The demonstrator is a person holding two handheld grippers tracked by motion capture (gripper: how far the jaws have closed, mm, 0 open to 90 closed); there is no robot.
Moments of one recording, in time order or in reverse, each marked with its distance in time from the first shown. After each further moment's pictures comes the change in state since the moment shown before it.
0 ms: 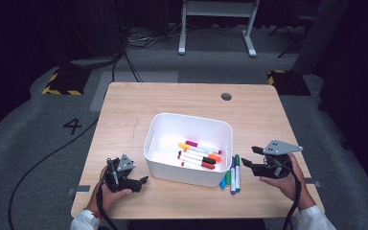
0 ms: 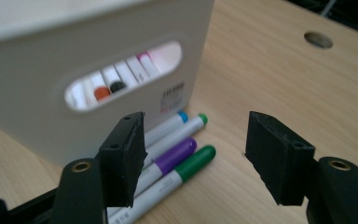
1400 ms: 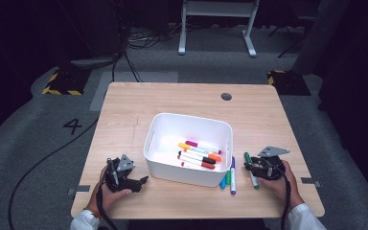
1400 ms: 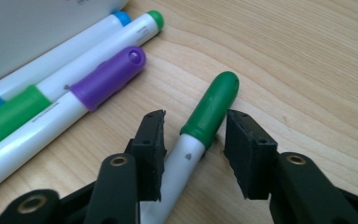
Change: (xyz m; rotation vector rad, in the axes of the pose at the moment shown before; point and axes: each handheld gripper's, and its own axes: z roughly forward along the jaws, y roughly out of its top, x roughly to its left) left arm 0.000 0.000 0.000 0.000 0.001 0.002; right arm -0.028 -0.057 0.050 0.159 -0.054 0.119
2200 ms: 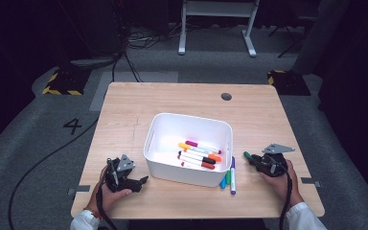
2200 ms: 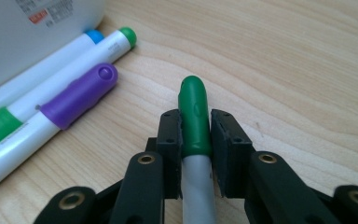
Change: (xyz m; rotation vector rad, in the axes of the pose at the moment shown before) left arm 0.000 0.000 0.000 0.000 0.000 0.001; right arm -0.014 -0.002 0.000 -0.064 -0.002 0.060
